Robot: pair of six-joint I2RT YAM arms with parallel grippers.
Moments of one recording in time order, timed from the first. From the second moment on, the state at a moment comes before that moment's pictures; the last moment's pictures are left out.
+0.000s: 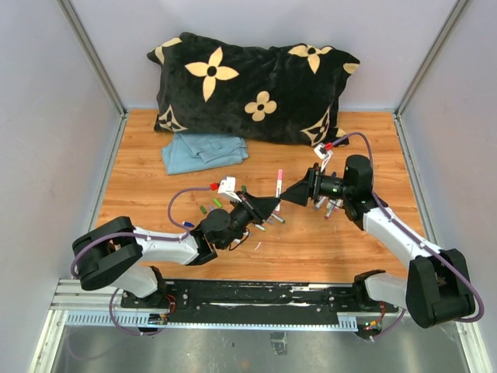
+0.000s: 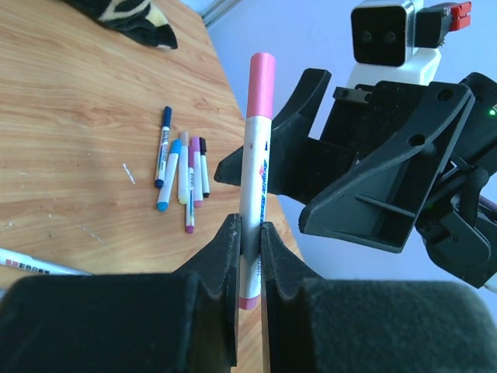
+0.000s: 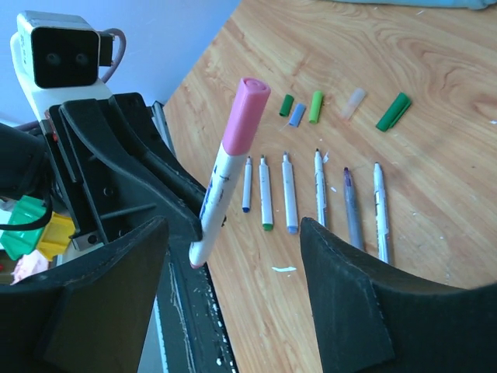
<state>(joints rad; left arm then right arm) -1.07 1.42 0.46 1.03 -0.41 -0.91 0.26 1.18 0.63 0.27 -0.97 0.49</state>
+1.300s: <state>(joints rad) -1.07 1.34 0.40 1.07 -0.17 -0.77 0.32 1.23 0.76 0.10 -1.05 0.33</state>
